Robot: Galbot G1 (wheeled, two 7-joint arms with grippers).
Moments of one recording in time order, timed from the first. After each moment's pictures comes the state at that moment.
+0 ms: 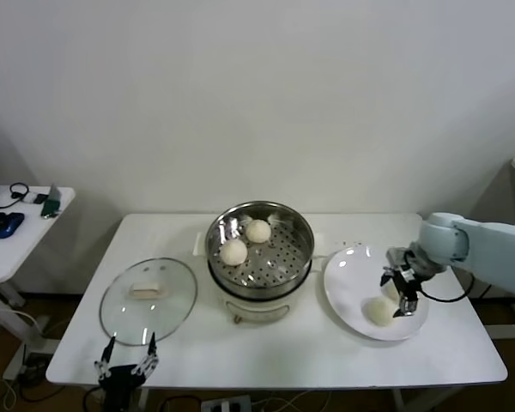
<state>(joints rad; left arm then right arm) 1.74 -1.56 -0.71 -1.91 -0.08 -0.11 0.02 0.46 0.59 -1.55 1.42 0.30 -0.29 -0.89</state>
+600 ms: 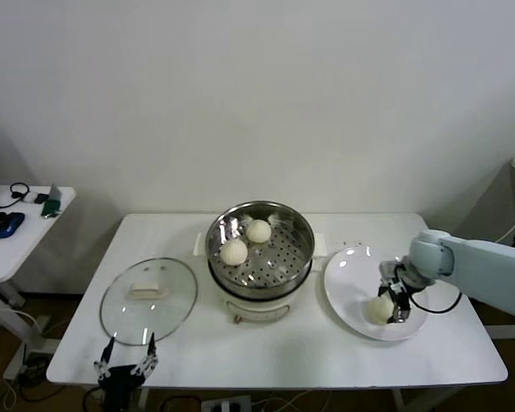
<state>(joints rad) 1.74 -1.56 -0.71 -1.91 -0.08 -0.11 0.02 0.31 0.63 -1.43 1.34 0.25 -0.30 -0.87</state>
